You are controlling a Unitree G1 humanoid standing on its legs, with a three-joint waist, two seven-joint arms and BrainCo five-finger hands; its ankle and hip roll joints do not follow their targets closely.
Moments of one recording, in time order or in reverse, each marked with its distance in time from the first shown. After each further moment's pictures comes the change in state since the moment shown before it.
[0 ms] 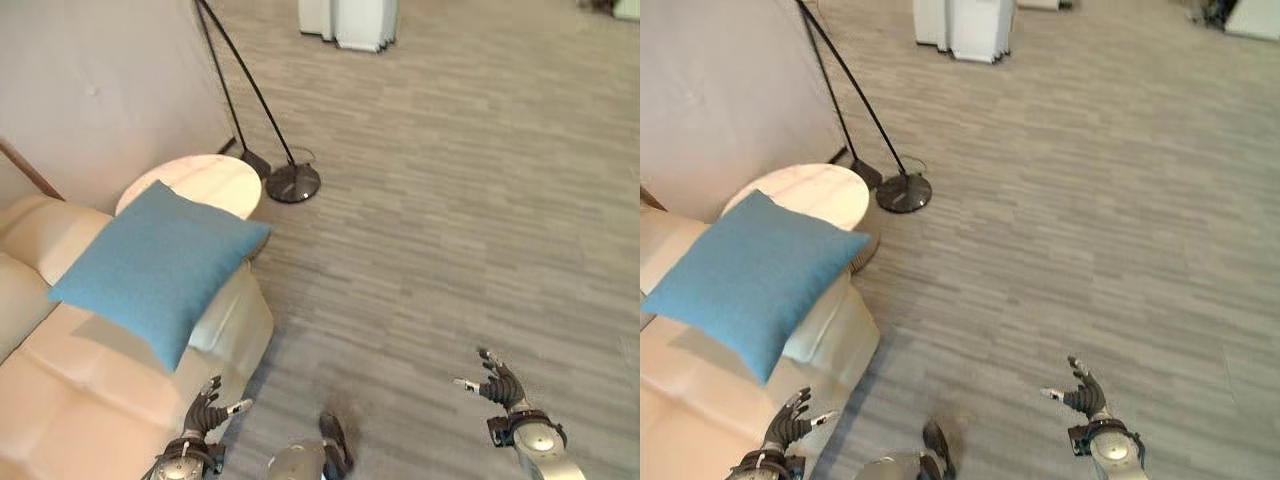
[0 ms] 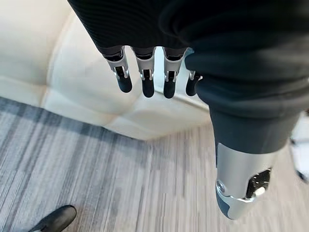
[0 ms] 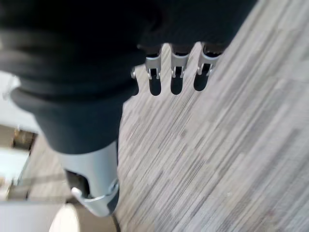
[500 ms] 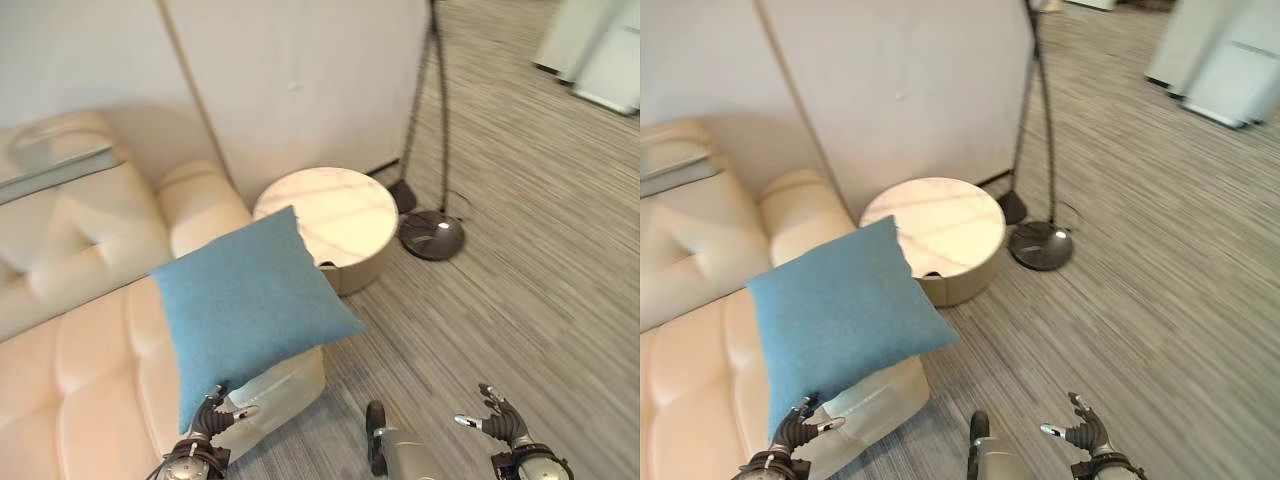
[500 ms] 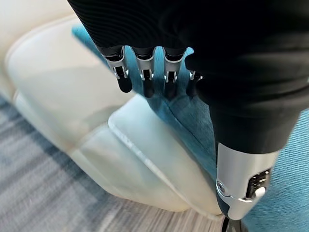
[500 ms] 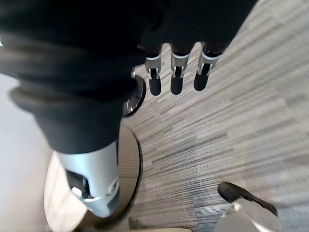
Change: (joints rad) left arm -0.028 -0.011 -0.070 0.007 -0.008 -0.016 0.026; right arm -0.037 0.003 -0.047 0.146 0.004 0.001 0.020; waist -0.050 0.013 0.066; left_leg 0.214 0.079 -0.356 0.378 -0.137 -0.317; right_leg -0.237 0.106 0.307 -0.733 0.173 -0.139
